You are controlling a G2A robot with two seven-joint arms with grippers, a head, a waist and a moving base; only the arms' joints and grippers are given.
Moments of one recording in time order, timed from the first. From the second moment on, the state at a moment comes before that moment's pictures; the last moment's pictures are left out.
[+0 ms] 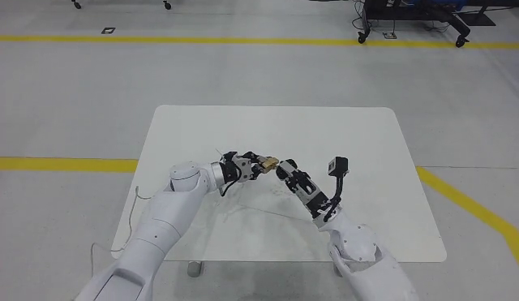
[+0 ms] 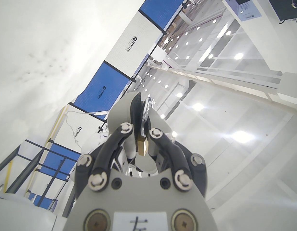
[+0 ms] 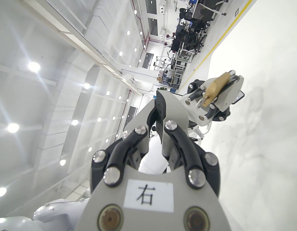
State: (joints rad) left arm 0.92 -1.39 -1.01 -0.87 -0.74 0.32 -0.91; right arm -1.60 -1.32 1.19 -1.68 0.13 -0.29 0.25
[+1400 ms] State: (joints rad) left arm 0.98 -1.37 -1.03 -1.01 -0.62 0.06 -0.95; right arm -1.52 -1.32 1.22 -1.49 0.79 -0.14 0.64
